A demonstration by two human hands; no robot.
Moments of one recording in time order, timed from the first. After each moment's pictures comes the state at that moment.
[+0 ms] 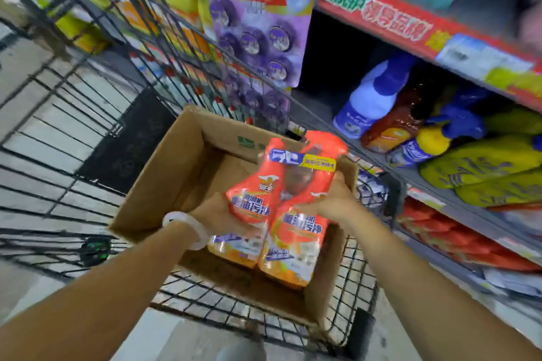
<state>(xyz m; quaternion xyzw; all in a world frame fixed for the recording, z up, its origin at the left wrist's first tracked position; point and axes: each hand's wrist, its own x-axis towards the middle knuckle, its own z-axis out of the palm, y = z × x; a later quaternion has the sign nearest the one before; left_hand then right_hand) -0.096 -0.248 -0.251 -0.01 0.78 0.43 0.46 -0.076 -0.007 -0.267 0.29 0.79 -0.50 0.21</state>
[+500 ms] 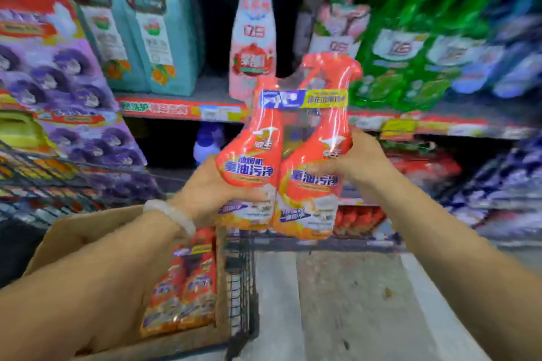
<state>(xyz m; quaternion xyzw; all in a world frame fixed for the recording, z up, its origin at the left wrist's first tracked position) 0.007 -0.038 -0.027 0.27 0.69 0.58 0.33 0.137 0.157 0.024 0.30 0.79 -0.52 -0.15</state>
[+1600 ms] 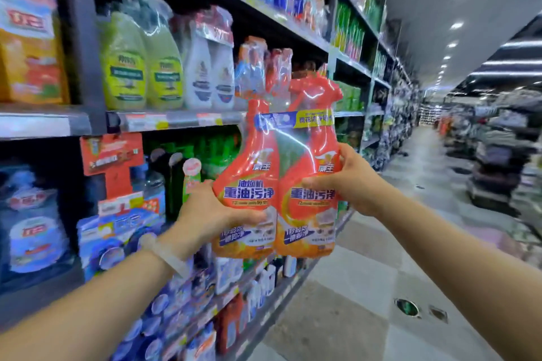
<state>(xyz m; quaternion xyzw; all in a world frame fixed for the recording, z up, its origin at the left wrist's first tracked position) 0.538 0.619 0.166 0.61 0.51 0.51 0.33 0.773 0.616 0.231 0.47 0.63 -0.37 -0.50</state>
